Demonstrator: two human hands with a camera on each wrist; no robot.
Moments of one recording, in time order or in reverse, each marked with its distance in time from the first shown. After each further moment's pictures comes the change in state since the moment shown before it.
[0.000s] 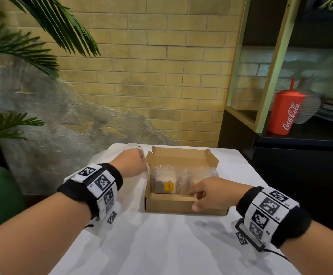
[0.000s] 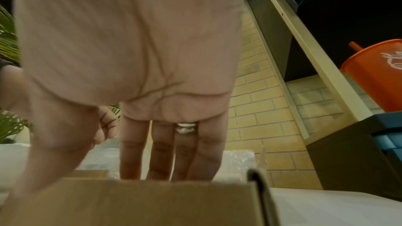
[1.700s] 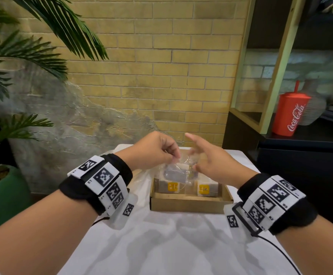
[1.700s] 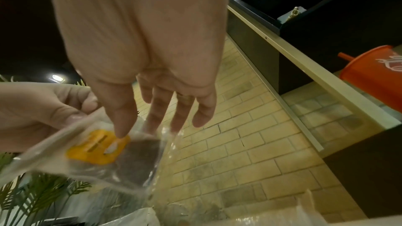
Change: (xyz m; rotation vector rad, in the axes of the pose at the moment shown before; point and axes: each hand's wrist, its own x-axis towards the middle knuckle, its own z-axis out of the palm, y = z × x) left_hand -0.035 0.041 -0.034 -0.483 -0.061 0.412; right_hand -0.012 -0.027 -0.040 0.373 0.525 -0.151
